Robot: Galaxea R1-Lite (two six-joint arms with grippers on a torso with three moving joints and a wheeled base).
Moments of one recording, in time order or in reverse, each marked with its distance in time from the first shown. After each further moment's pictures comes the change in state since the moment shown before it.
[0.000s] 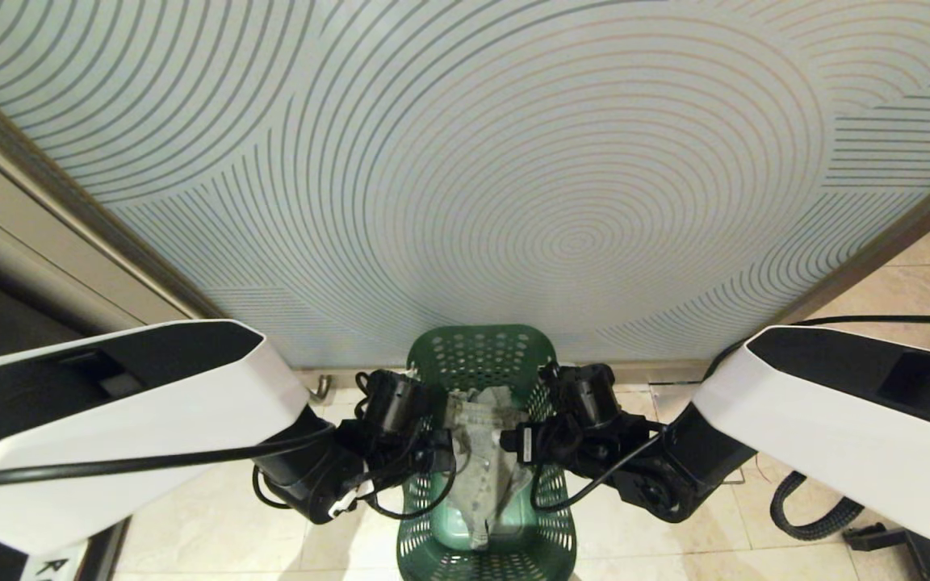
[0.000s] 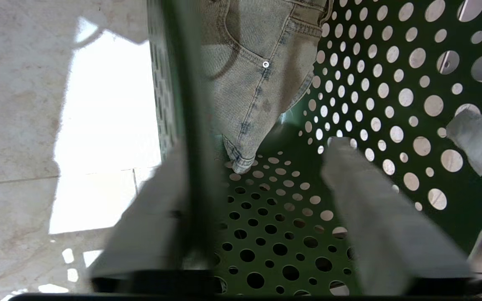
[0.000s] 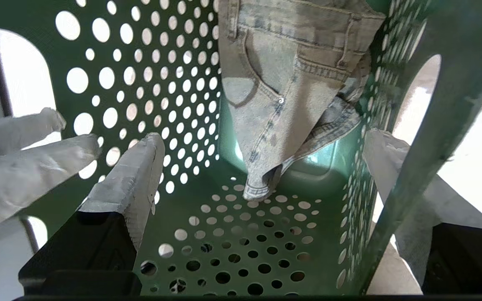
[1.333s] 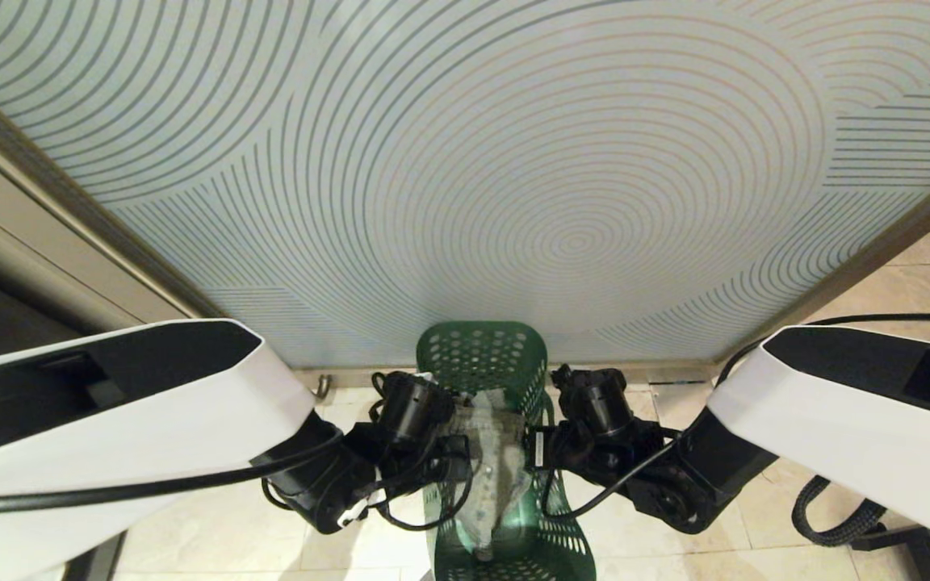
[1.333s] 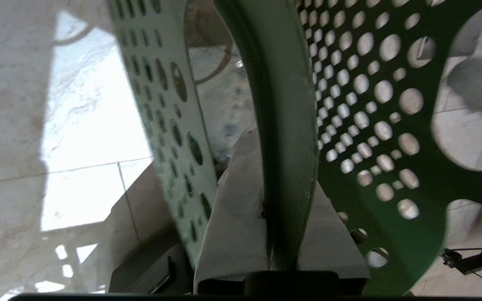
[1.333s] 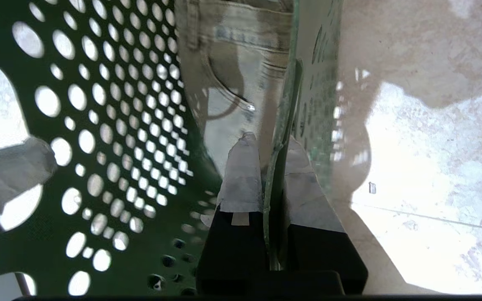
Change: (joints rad) left arm -0.069 -0.042 0.000 0.034 0.002 0.003; right arm 0.011 -0.043 0.077 -0.021 -0.057 0.006
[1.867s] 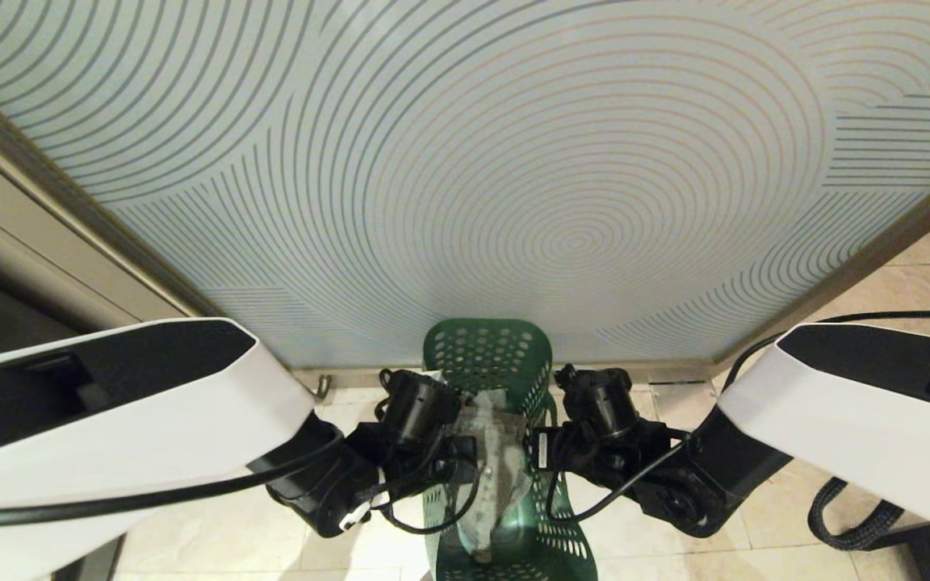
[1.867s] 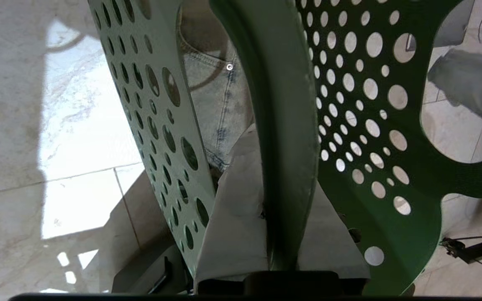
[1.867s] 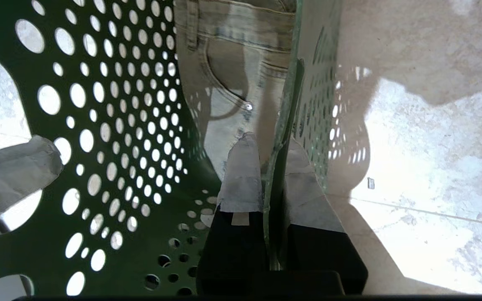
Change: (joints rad) left arm -0.023 -0.018 0.003 0.002 -0.005 0.031; right arm 0.001 -0.029 0.031 -0.001 0.000 0.001
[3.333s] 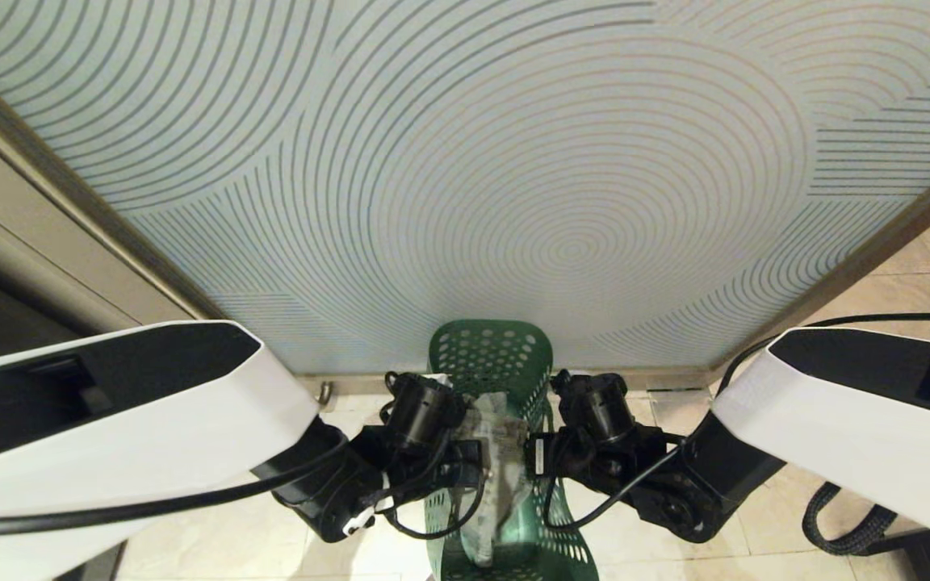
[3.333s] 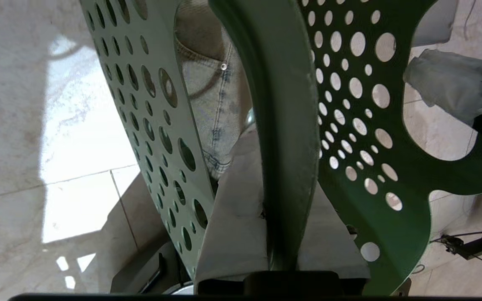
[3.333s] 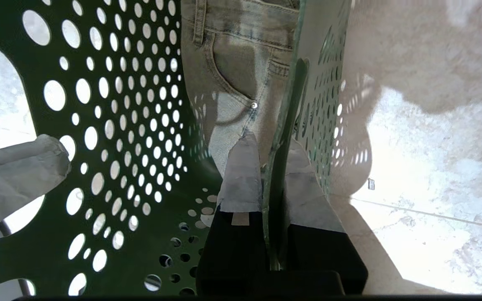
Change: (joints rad) left arm -0.017 0.001 0.001 0.000 -0.004 -0.001; right arm 0.013 0.012 0.001 -0.001 0.002 -0.003
